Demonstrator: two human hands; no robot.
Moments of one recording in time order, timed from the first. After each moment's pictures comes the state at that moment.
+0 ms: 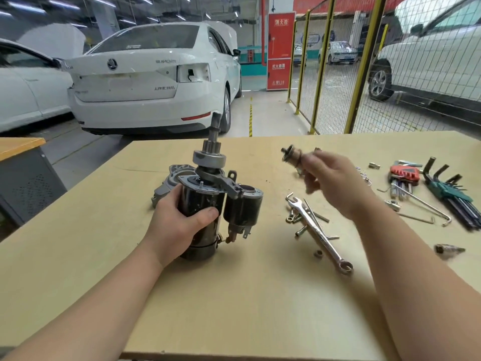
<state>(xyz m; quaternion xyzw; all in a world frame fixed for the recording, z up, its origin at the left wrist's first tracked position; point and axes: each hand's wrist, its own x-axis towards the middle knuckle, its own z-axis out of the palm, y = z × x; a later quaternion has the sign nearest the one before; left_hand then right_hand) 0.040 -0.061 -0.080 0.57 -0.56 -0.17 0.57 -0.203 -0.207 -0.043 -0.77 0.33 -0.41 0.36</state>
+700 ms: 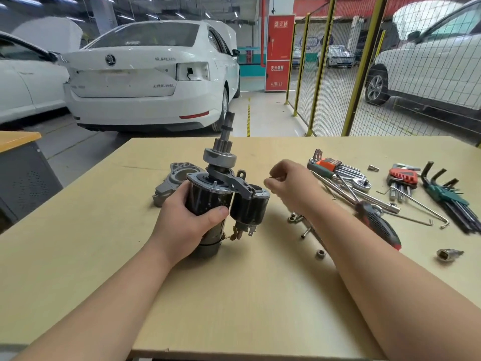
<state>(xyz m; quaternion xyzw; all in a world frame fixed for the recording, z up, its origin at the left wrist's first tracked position) 0.037 -0.061 -0.080 0.57 -0.56 -0.17 0.58 -0.138 -0.213 -0.063 -0.80 0.45 -0.33 0.23</state>
